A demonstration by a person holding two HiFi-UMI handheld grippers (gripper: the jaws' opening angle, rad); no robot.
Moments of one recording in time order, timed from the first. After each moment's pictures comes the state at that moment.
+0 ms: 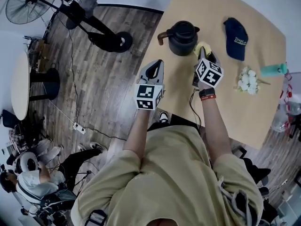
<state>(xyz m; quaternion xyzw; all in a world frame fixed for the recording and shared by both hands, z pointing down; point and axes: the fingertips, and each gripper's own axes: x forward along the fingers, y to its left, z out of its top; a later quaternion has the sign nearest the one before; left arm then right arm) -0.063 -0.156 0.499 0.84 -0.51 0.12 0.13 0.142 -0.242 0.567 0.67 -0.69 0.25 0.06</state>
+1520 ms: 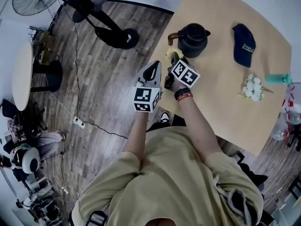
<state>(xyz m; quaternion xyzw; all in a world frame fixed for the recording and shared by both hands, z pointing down) -0.113 -0.150 0.494 0.82 -0.55 0.10 0.12 -0.030 -0.228 0.622 0.58 -0.68 0.45 -0.02</state>
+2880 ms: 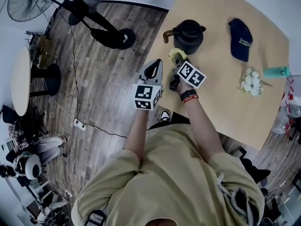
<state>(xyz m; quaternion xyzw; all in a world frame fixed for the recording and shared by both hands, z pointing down) -0.091 -0.150 0.499 0.84 -0.52 0.11 0.12 0.004 -0.213 0.625 0.57 -0.68 0.47 -0.04</state>
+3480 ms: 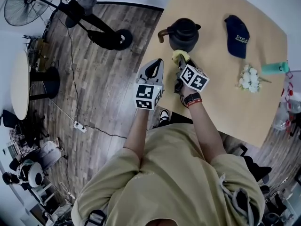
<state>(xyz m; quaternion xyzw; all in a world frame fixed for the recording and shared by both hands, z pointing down) -0.067 -0.152 0.505 0.85 -0.50 0.12 0.11 0.035 -0.202 0.621 0.57 -0.71 0.41 -0.02</state>
